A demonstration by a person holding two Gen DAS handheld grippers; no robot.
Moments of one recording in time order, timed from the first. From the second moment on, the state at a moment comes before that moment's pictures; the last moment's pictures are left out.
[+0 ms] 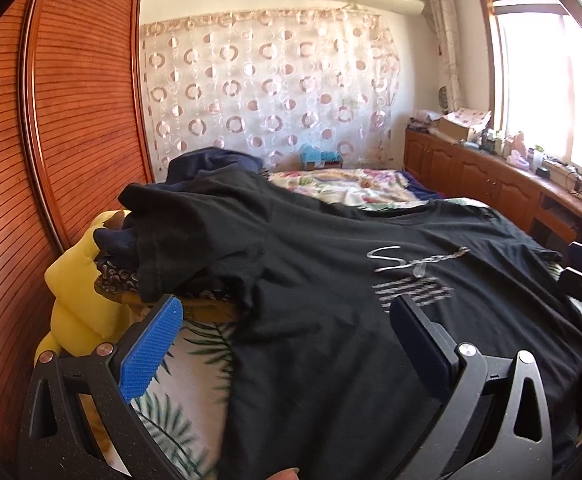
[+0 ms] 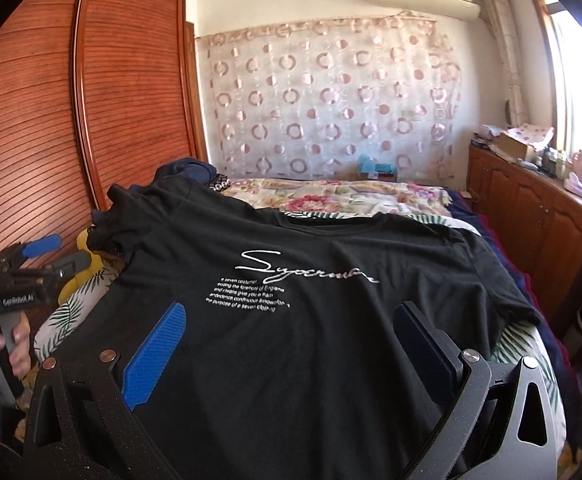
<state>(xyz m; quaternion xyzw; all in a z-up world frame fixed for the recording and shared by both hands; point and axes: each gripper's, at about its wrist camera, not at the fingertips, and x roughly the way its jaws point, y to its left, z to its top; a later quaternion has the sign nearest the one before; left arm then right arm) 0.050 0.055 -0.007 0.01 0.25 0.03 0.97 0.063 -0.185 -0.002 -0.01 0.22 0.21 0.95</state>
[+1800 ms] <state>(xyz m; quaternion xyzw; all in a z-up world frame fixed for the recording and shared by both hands) 0.214 0.186 0.025 -0.06 0.33 0.05 0.94 0.245 -0.137 0.001 -0.03 0.30 0.33 0.89</state>
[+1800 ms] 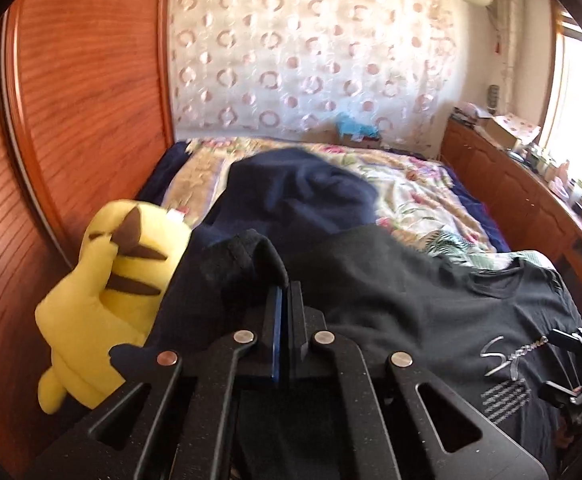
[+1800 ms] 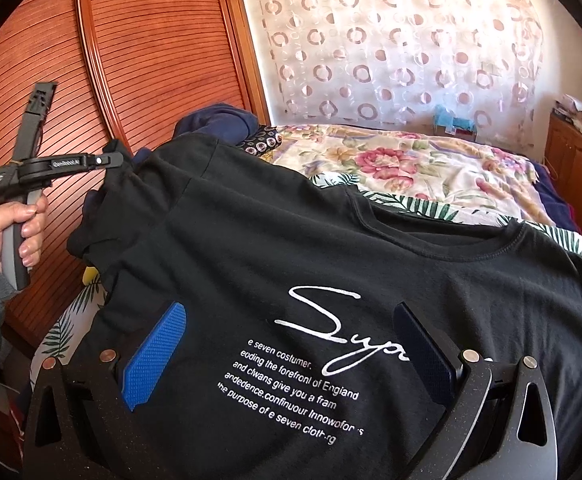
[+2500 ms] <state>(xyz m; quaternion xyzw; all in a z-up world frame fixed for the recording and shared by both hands) 0.220 0.067 0.049 0.01 0.33 -0.11 0.94 0.229 -0.175 -0.003 0.00 0.30 0.25 0.92</state>
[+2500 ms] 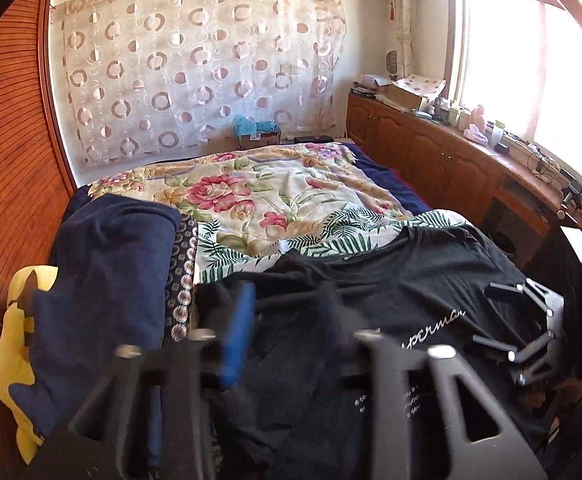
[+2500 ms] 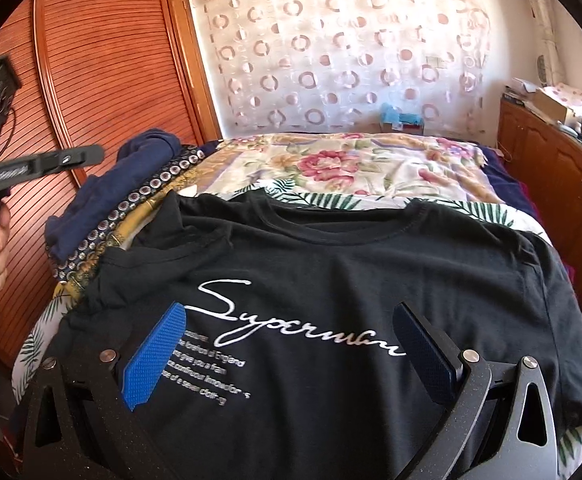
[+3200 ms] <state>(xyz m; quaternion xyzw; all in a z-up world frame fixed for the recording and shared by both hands) 0.136 0.146 -0.002 -0.05 0.34 -0.03 0.94 0.266 -0.011 0.006 -0.07 0.34 0.43 0.83</state>
